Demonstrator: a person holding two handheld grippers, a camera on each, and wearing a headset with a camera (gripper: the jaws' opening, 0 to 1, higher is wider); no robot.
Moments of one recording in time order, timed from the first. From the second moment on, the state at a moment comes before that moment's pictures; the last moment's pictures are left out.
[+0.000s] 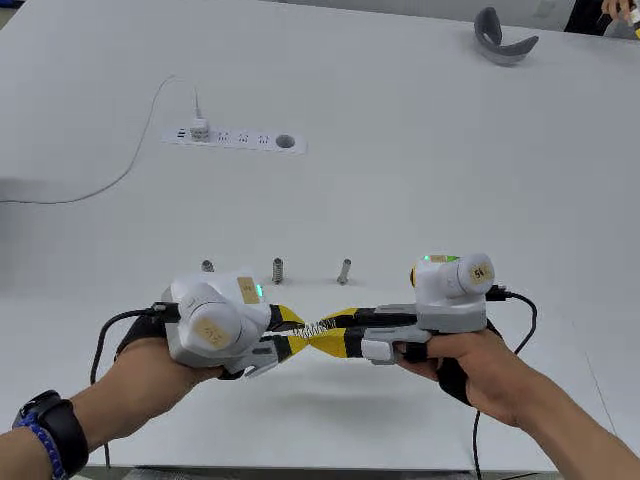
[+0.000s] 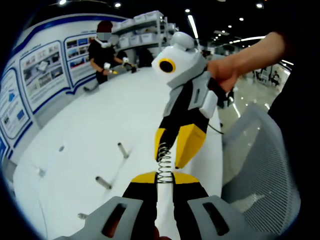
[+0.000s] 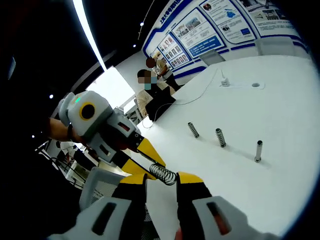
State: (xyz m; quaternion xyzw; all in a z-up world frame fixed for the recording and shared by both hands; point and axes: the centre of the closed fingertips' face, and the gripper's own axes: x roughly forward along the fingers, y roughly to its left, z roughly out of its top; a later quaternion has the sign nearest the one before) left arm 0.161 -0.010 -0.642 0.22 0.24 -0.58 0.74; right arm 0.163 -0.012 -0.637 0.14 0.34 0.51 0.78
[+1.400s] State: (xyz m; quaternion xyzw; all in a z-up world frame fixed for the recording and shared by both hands) left arm 0.186 -0.037 -0.582 0.11 0.19 -0.61 0.76; right arm 0.183 -0.017 -0.560 -0.09 0.33 0.60 0.72
